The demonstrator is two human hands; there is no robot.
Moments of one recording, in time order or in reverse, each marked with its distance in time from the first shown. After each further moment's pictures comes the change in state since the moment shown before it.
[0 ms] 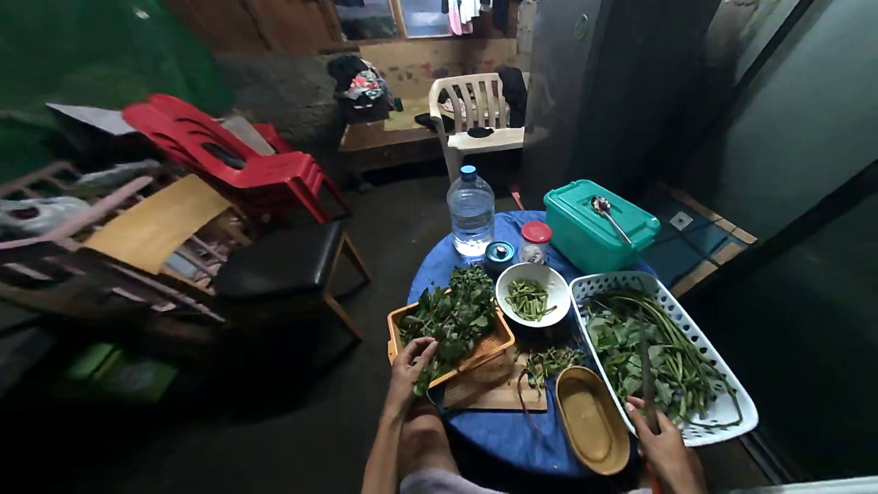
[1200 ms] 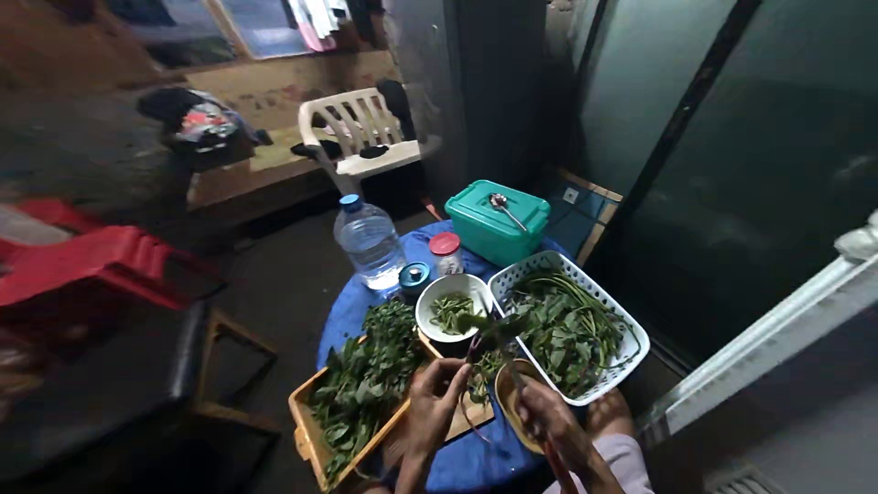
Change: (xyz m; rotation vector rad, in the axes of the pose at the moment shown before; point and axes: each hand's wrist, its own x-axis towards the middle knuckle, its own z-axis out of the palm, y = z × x) left_hand -0.045 0.098 0.154 -0.137 -0.379 0.302; right_hand -0.045 -0.065 0.015 0.659 -0.486 -0.347
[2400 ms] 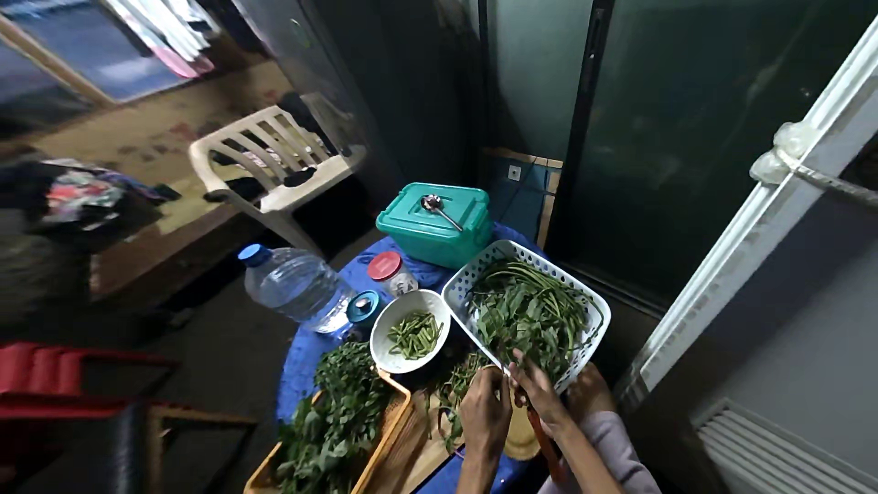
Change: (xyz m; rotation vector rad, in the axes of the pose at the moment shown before) left_hand -0.005 -0.041 0.147 0.742 -0.171 0.170; right_hand 0.028 0.068 -0.077 0.278 0.488 0.200
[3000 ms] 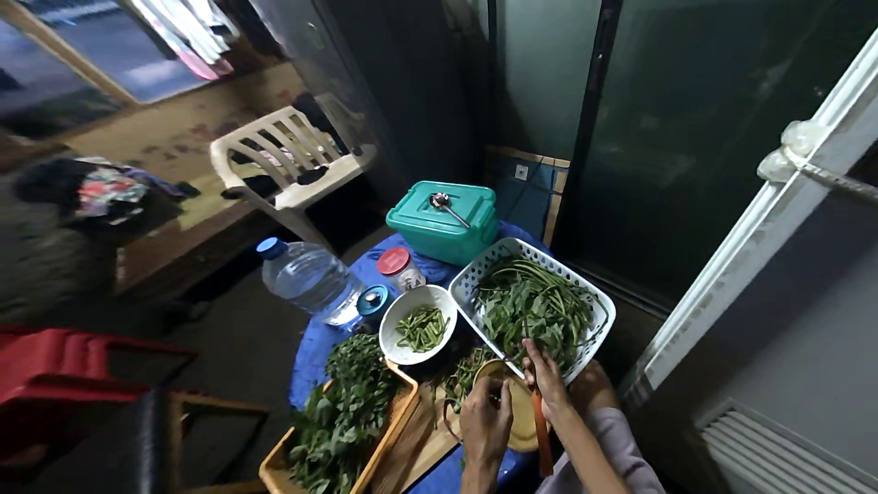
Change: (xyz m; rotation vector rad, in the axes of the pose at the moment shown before) left_hand -0.021 -0.001 -0.017 -0.128 0.001 -0.087; right_hand 0.012 -0.002 0.005 0.170 0.299 0.045
